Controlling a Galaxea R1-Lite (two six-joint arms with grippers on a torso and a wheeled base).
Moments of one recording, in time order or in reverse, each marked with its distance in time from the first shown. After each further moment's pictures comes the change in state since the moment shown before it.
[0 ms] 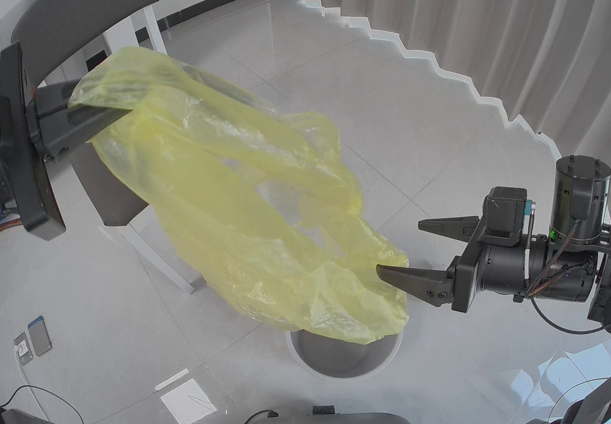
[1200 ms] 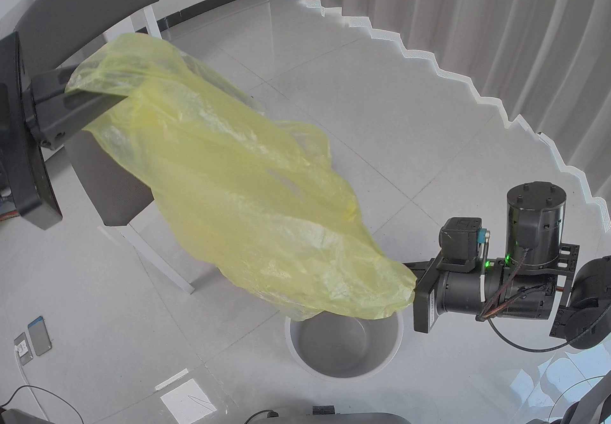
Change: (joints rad) left arm -0.003 0.003 -0.018 -0.011 0.001 -0.021; right arm 0.039 0.153 0.026 -0.104 -0.006 0.000
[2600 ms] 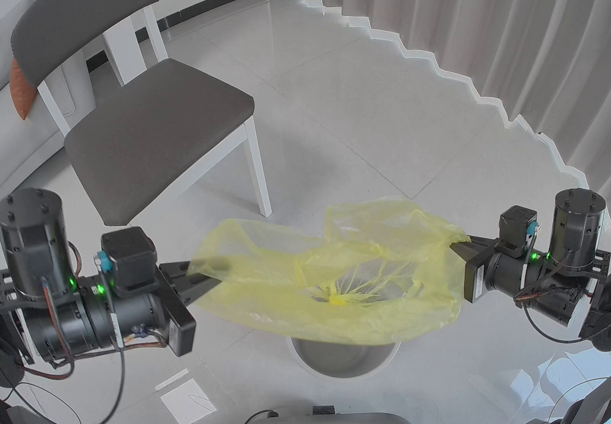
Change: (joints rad) left arm 0.040 0.199 0.506 -0.359 0.036 -0.623; right arm -0.099 -0.136 0.136 -0.037 -0.410 -0.080
